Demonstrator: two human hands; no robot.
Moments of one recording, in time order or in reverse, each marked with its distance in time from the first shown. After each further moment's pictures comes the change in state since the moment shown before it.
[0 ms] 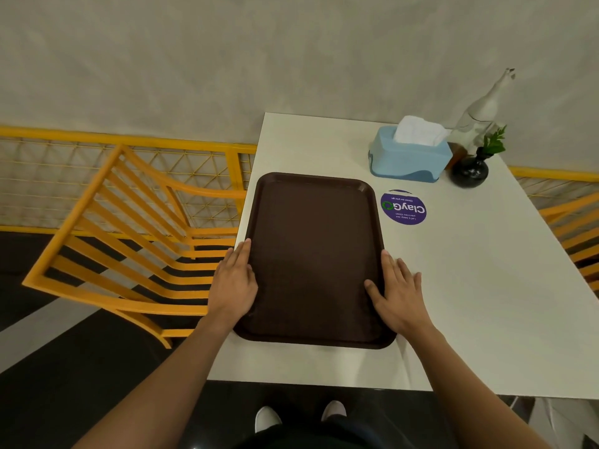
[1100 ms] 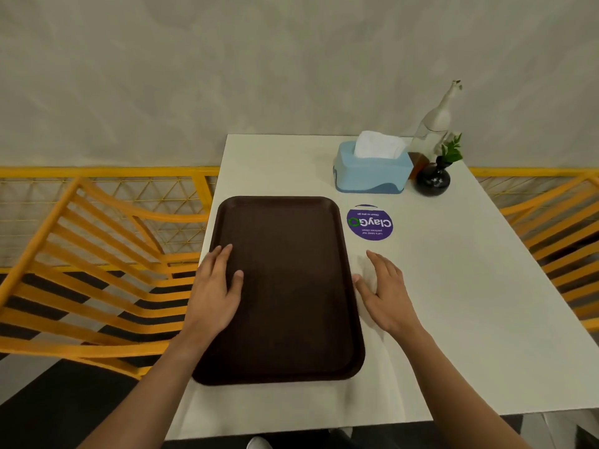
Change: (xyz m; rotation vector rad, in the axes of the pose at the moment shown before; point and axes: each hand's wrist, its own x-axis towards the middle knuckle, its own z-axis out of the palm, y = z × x) left_hand 0.032 0.055 -0.014 -0.147 0.027 0.055; right_hand 0.030 0.023 -0.040 0.304 0.148 0.047
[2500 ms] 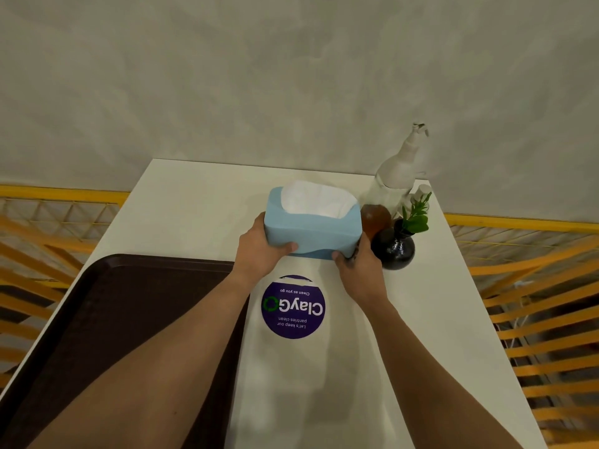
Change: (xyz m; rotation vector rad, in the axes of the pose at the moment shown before) left_hand 0.264 0.220 0.207 -0.409 -0.073 -0.090; right_hand 0.295 0.121 -0.056 0.368 0.047 0.002
